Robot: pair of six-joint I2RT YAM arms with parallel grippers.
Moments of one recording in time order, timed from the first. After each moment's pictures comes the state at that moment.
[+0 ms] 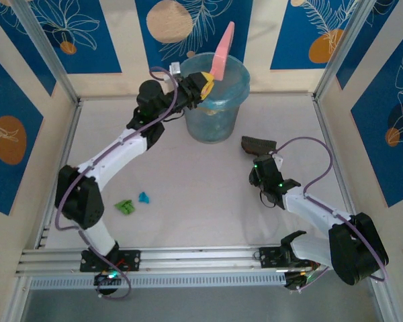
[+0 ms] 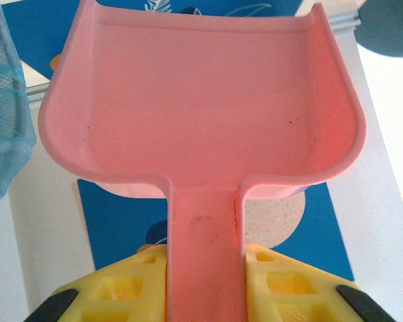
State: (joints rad) left arm -0.54 1.67 1.46 0.43 0.49 -1.43; right arm 0.43 1.15 0.51 -0.24 0.30 0.73
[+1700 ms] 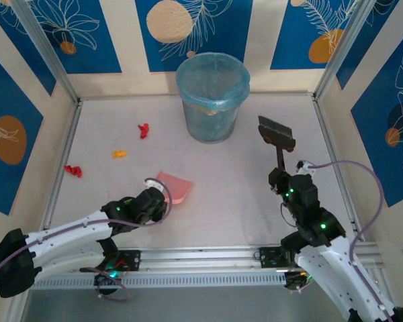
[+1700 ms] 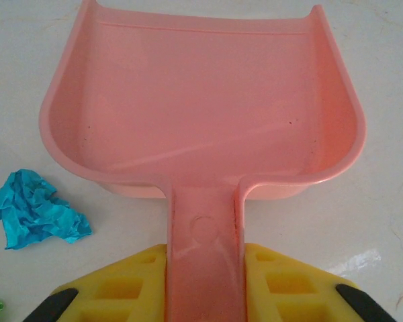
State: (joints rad) left arm -0.95 0.93 0.46 -0.49 -0.30 -0.55; right arm 0.44 0.39 0.58 -0.63 0.32 0.80
